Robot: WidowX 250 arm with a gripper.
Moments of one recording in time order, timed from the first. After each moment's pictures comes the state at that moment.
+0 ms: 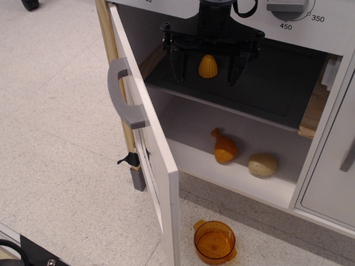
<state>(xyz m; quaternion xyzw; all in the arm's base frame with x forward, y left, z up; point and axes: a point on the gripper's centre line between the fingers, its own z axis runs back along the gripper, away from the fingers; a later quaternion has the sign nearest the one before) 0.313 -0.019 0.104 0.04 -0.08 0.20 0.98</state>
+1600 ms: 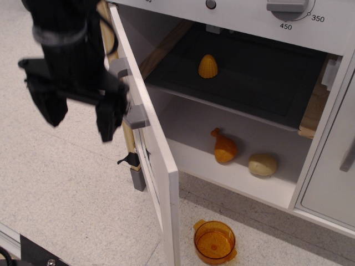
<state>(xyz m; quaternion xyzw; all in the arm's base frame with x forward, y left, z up) 0.184 0.052 0.103 0.05 -0.05 0.09 0.99</state>
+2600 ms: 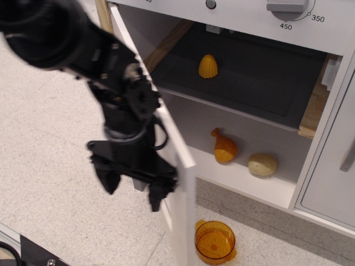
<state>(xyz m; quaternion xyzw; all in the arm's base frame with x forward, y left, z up) 0.198 0.001 0.010 0.01 -0.02 0.05 1.00</state>
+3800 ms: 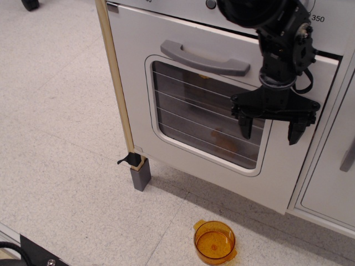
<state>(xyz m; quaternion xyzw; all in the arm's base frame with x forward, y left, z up) 0.358 -0.092 0.005 -0.03 -0.10 0.15 0.98</state>
